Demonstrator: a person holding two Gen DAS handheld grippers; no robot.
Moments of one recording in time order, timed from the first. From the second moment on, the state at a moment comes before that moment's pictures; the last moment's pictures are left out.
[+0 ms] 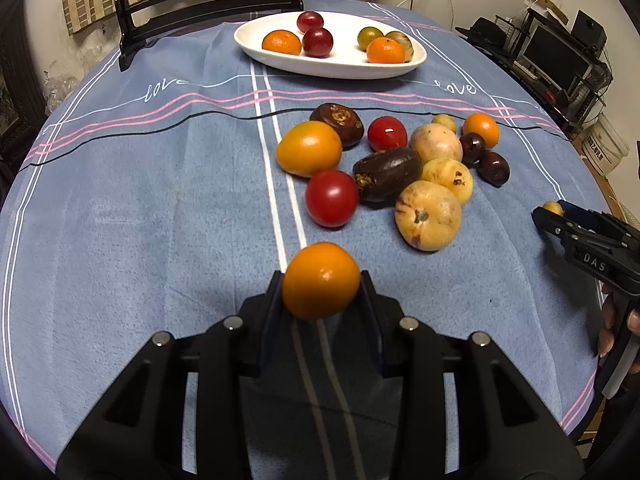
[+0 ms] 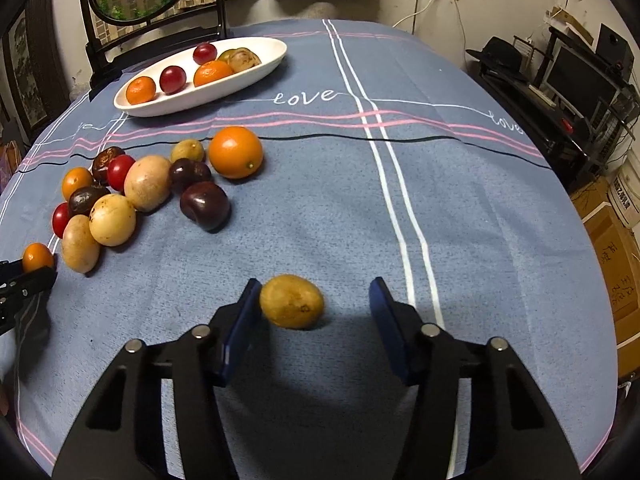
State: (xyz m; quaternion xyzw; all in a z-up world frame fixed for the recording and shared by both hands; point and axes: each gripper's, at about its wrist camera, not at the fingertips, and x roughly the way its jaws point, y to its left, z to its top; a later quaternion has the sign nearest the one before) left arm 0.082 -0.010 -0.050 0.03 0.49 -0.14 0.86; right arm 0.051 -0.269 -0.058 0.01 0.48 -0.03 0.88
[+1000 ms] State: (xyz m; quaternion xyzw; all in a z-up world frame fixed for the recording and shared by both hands) left arm 0.079 -0.008 -0.049 0.04 0.49 -0.14 0.86; right arm 0.038 -0.259 -0.045 0.02 0.46 0.02 0.89
